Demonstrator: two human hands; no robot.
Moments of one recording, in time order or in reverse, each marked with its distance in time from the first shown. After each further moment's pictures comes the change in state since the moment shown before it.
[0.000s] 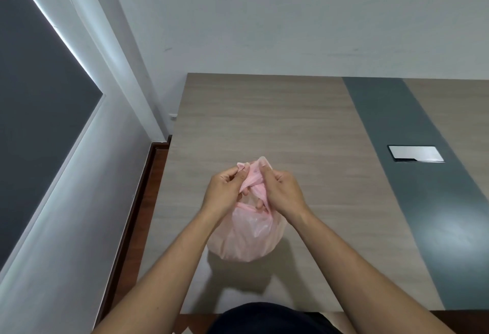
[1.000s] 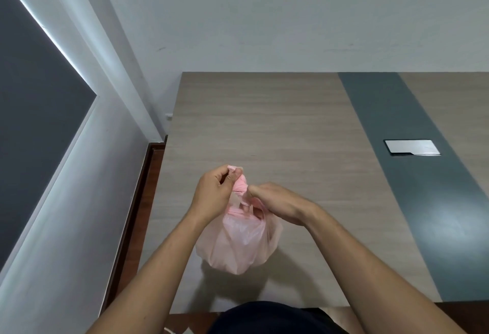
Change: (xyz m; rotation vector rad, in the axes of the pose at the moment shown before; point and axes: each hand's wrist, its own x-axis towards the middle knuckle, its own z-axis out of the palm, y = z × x) left_hand 0.001 -0.003 -0.018 0.361 -0.013 0.152; right_hand -0.018 -0.022 -0.025 -0.119 -0.603 0.126
